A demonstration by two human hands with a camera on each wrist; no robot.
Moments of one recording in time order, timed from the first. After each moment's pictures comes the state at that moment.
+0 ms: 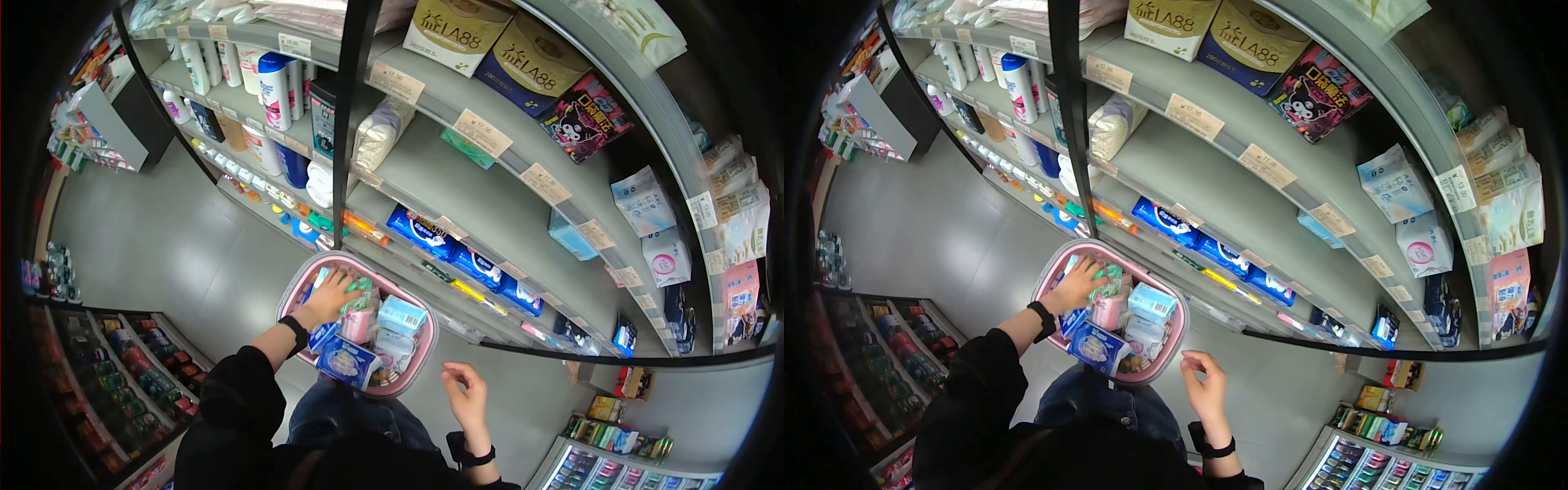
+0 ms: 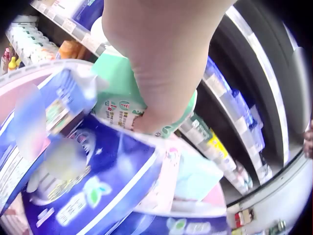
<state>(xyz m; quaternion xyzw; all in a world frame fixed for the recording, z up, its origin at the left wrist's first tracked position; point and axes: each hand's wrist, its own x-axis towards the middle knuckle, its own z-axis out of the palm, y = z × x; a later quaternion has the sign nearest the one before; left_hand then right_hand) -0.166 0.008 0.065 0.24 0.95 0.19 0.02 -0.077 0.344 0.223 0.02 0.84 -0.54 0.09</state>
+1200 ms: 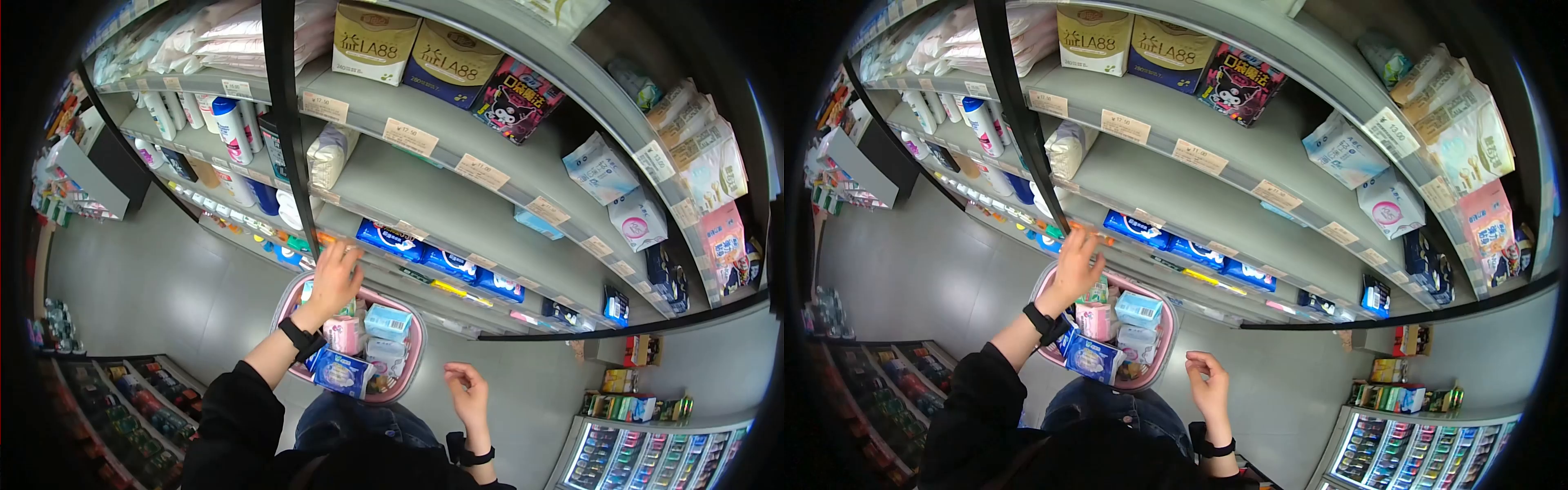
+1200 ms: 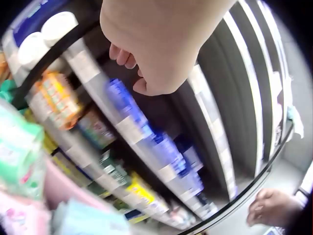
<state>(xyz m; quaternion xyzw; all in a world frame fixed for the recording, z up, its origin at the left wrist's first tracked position) -0.227 0.064 0.190 0.12 0.90 0.34 -0.24 -0.061 0.366 0.216 0.09 0.81 -0.57 0.03</state>
